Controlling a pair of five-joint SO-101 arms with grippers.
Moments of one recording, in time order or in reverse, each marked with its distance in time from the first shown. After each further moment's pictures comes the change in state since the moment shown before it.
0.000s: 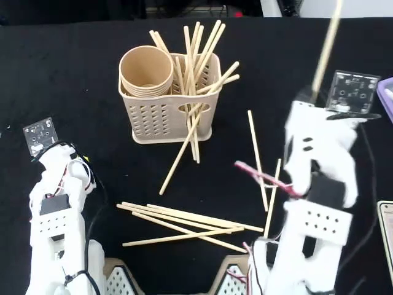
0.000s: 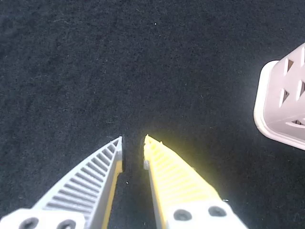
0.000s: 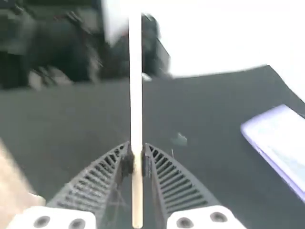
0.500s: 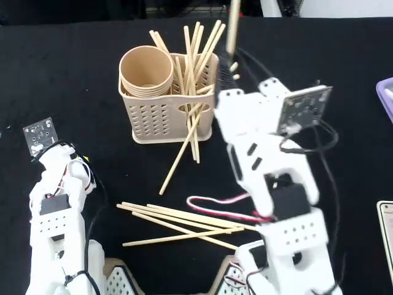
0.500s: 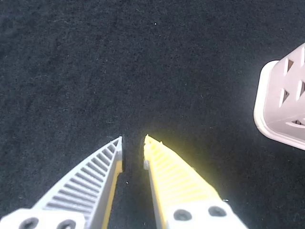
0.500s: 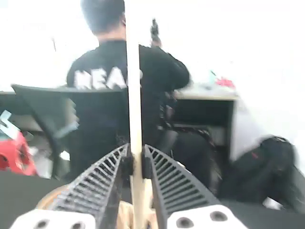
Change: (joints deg) left arm 0.0 0.0 0.0 0.0 0.0; right arm -29.6 -0.1 -0.9 -24.4 -5.0
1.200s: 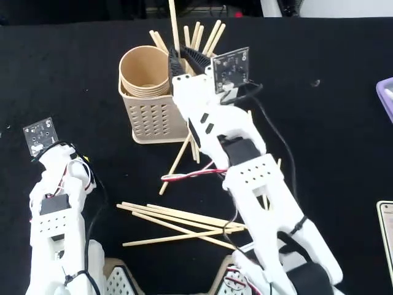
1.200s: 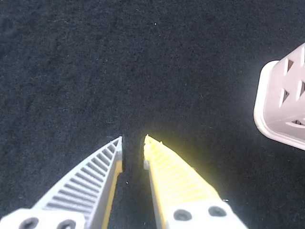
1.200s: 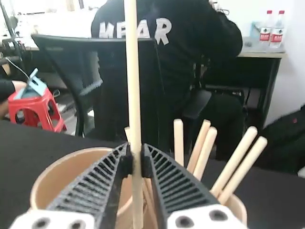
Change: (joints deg) left arm 0.0 0.0 0.0 0.0 0.0; right arm -6.0 27.9 -2.4 -14.0 -0.4
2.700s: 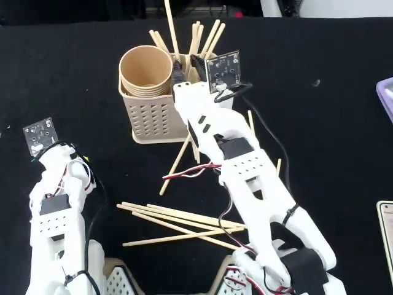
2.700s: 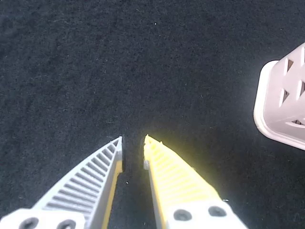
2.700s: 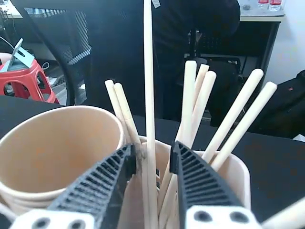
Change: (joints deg) left arm 0.0 0.0 0.0 0.0 0.0; right arm 1.1 6.3 3.3 -3.2 -0.1
